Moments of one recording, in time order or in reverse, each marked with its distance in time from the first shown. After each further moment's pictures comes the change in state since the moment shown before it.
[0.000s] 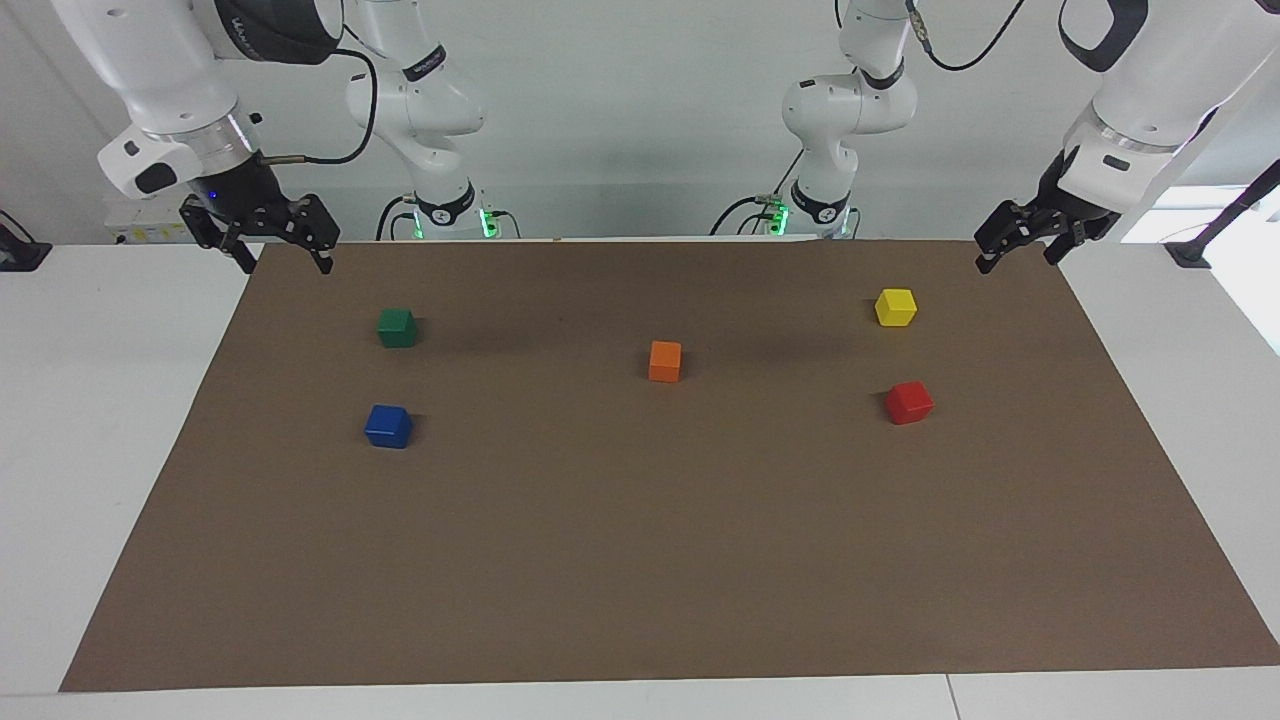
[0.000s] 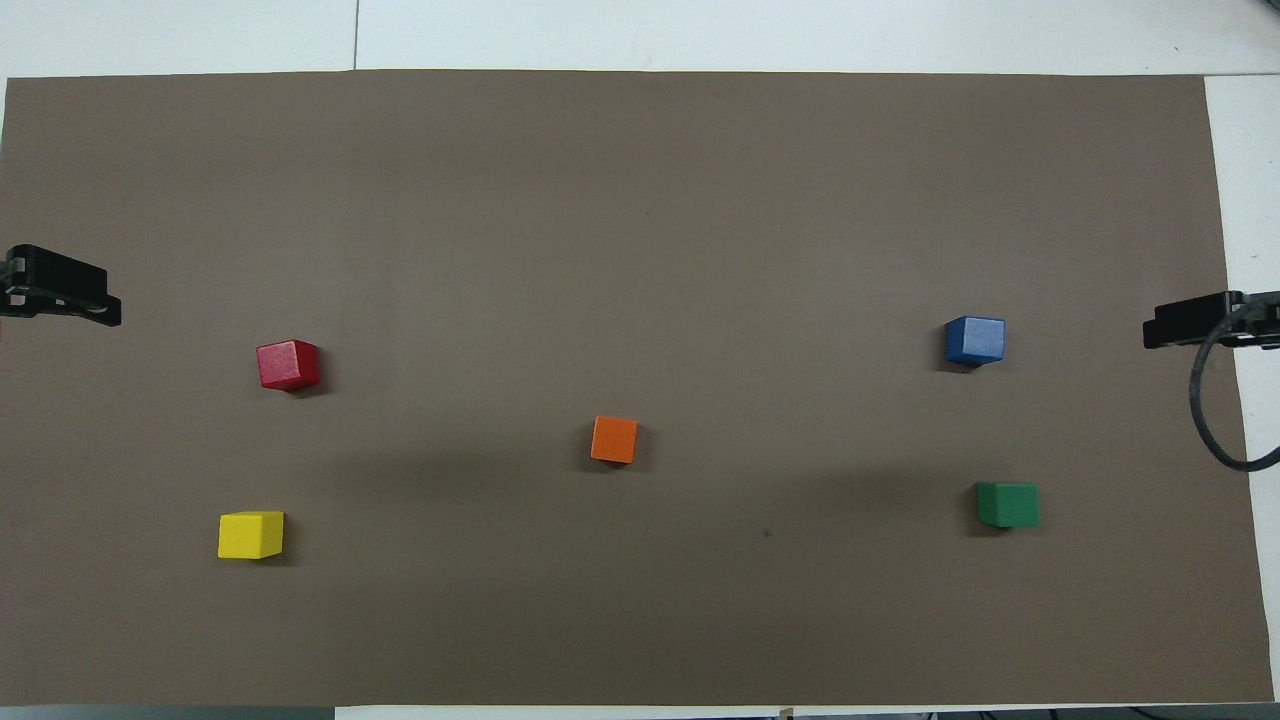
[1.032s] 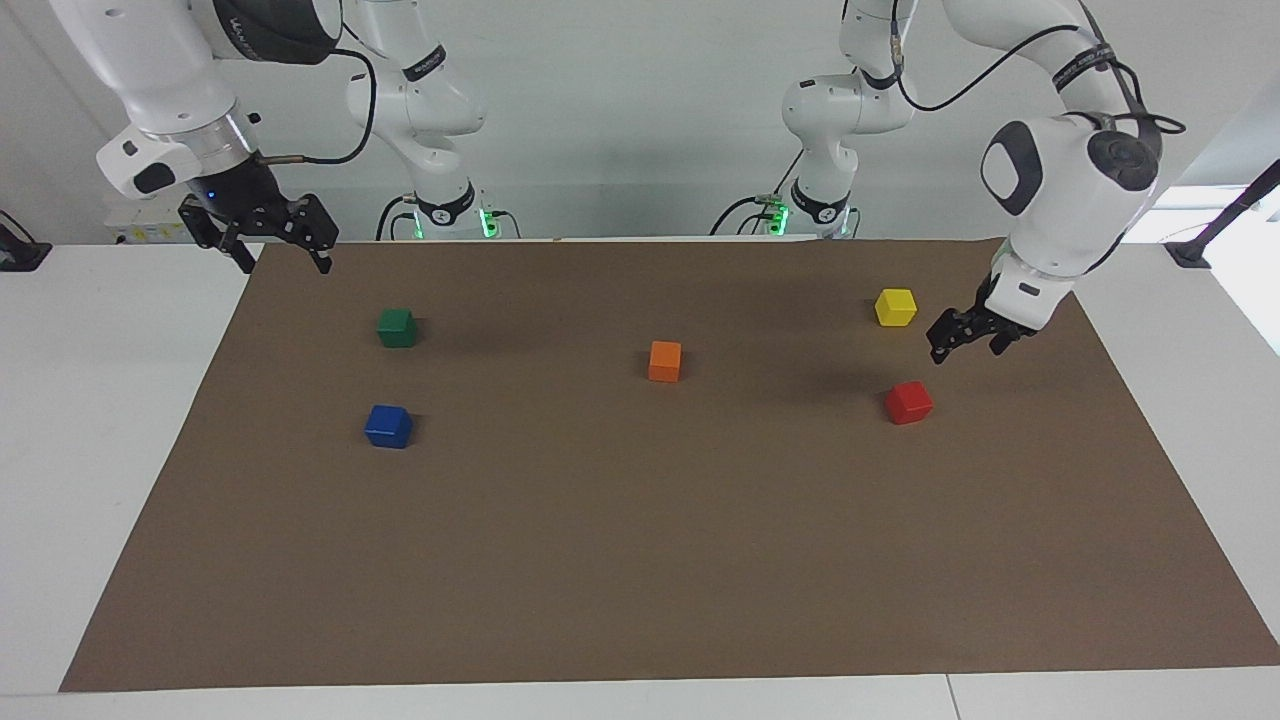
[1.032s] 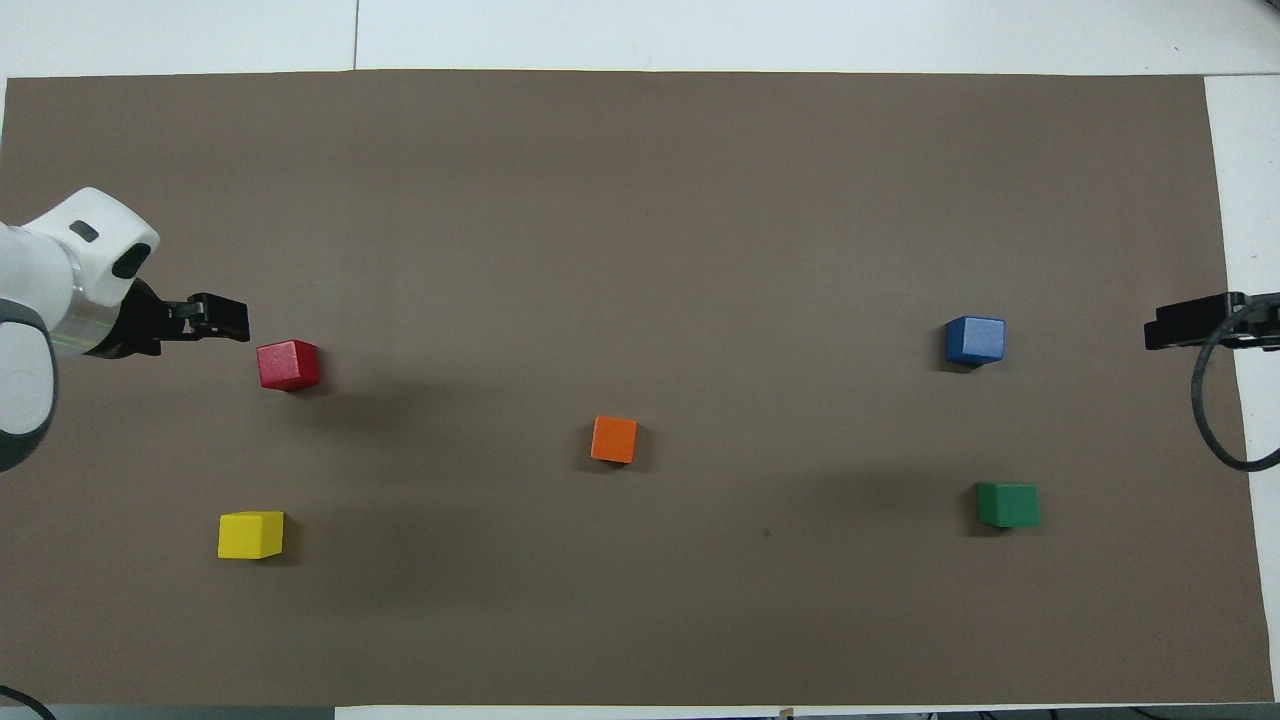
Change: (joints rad) left arm 0.001 0.003 0.006 -0.522 0.000 0.584 0.000; right arm 0.000 0.000 -0.002 -0.001 0.000 -0.008 0.000
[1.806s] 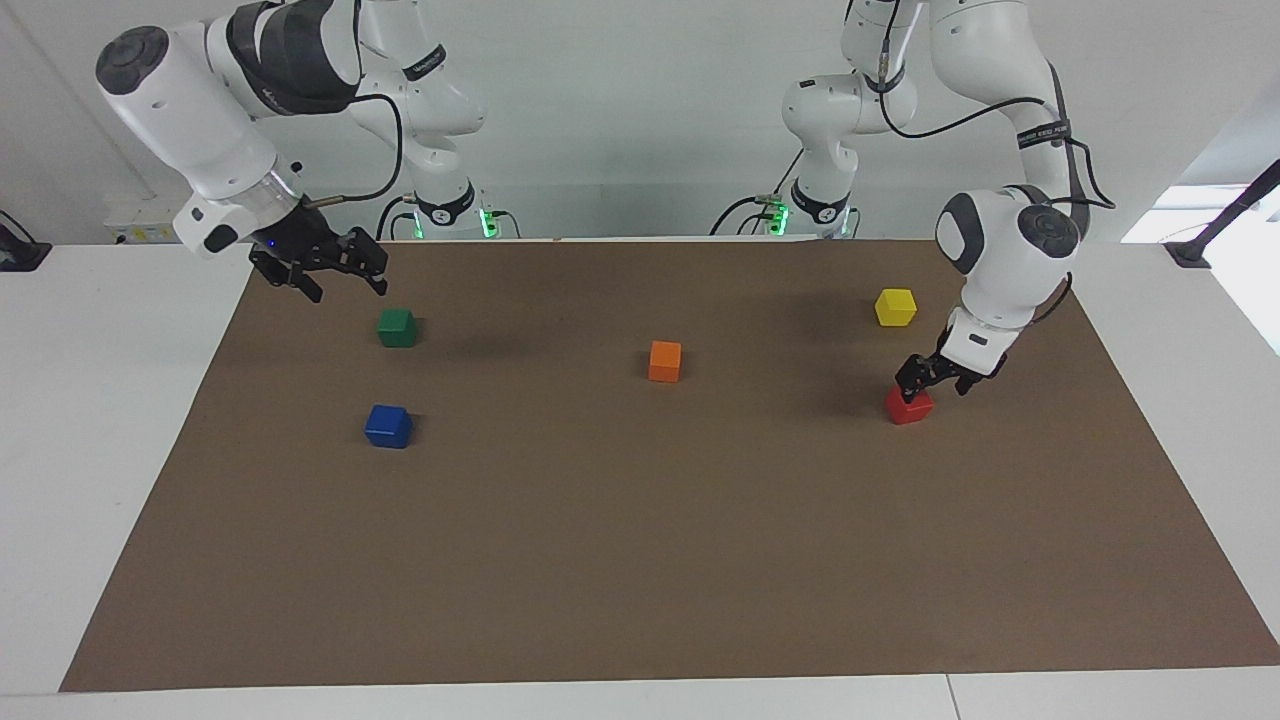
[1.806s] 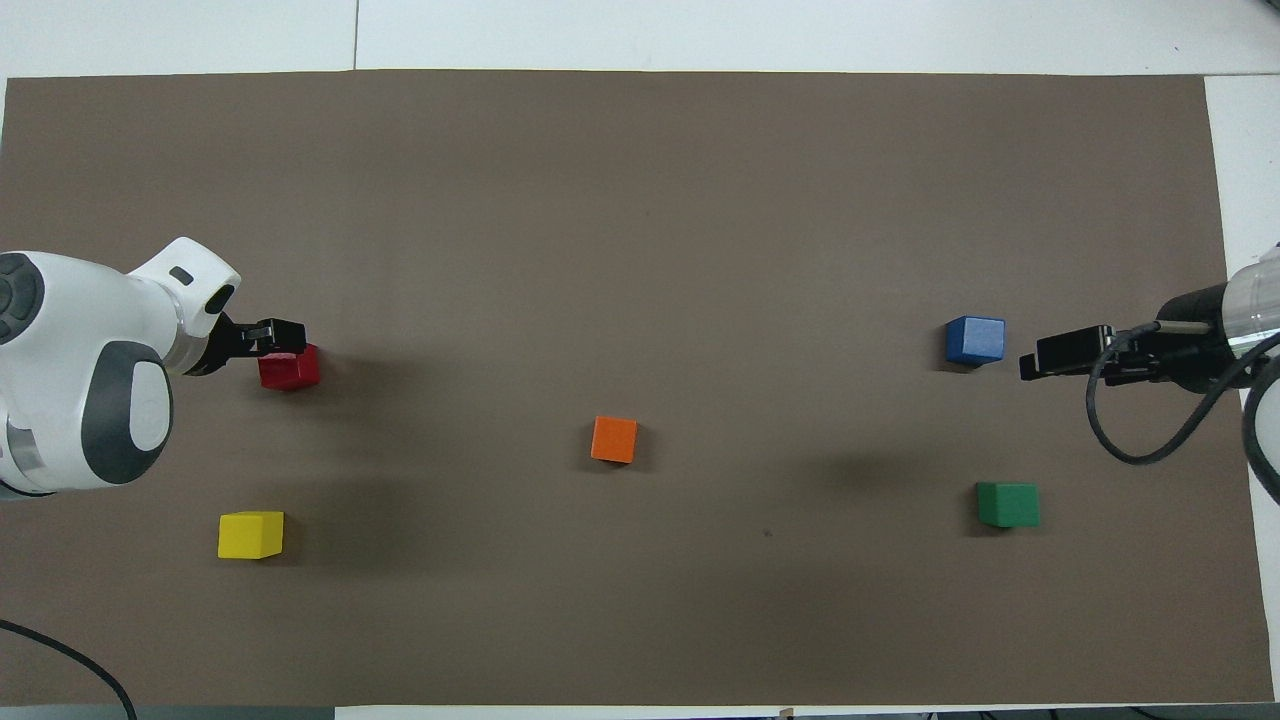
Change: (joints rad) left arm -0.002 0.100 -0.006 -0.145 0.000 0.292 0.000; right arm -0.012 0.015 0.004 -0.234 0.286 0.137 -0.069
